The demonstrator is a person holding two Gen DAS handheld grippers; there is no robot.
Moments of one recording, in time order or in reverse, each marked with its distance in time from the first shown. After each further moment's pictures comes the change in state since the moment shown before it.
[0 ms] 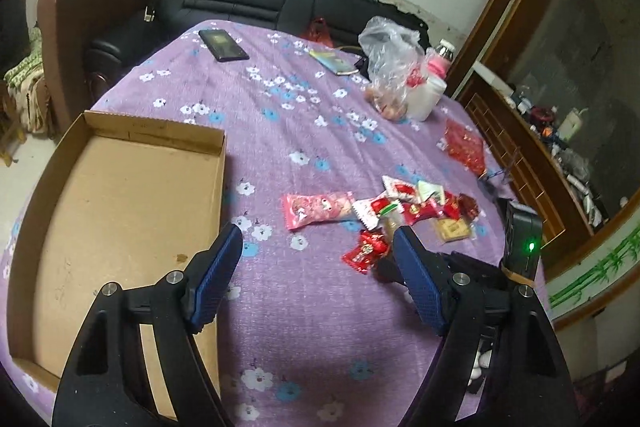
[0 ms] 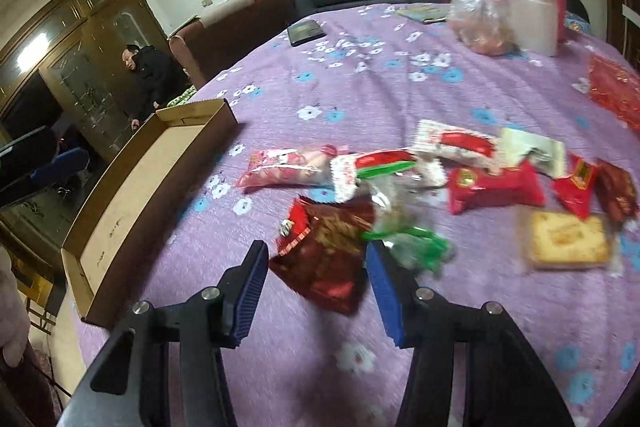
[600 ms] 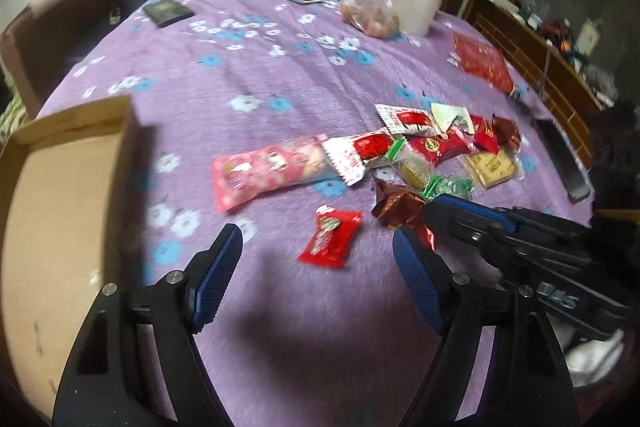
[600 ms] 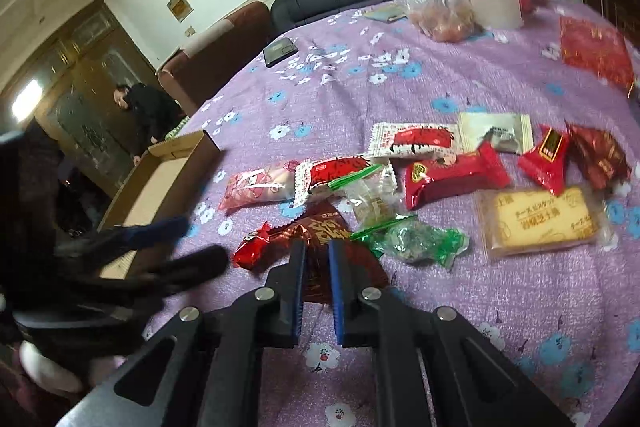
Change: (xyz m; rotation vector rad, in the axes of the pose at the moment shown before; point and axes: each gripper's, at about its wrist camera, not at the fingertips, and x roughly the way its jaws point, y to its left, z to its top) left arm 0.115 -0.058 -0.024 0.216 0.155 0.083; right arm -0.017 -0.037 0.003 0.152 -0.049 0.034
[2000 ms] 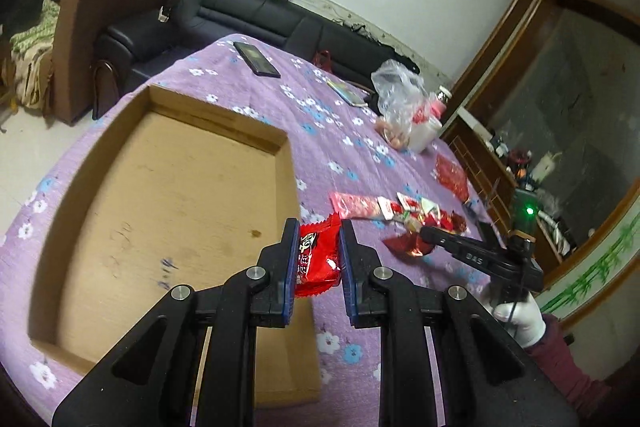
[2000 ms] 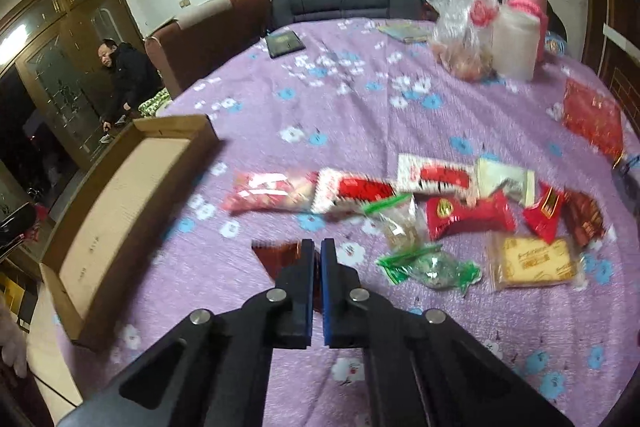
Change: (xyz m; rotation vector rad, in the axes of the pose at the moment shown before) left arm -0.156 0.169 -0.079 -0.339 -0.296 -0.209; right arm 0.005 0.058 0.012 -0.182 0.010 -0.179
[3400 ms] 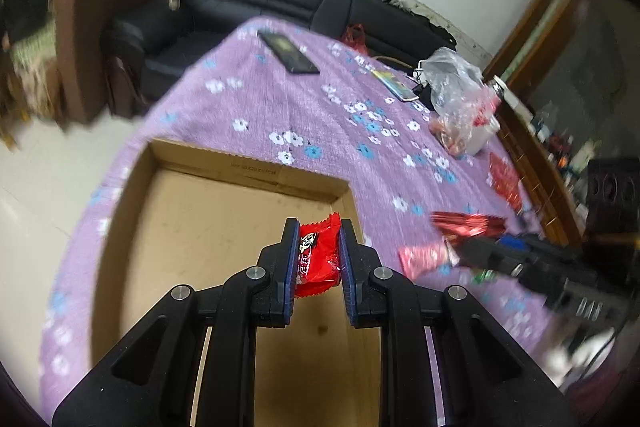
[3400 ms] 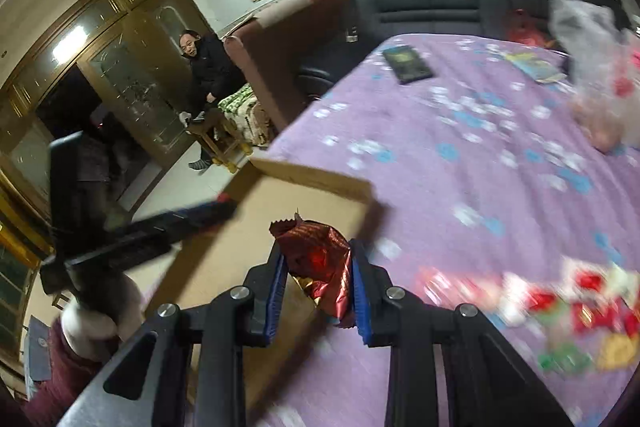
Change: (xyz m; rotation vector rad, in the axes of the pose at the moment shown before) left arm 0.096 0.049 0.098 -0.011 0.166 0.112; right arm 0.036 0.119 0.097 -0.045 0.055 0.299
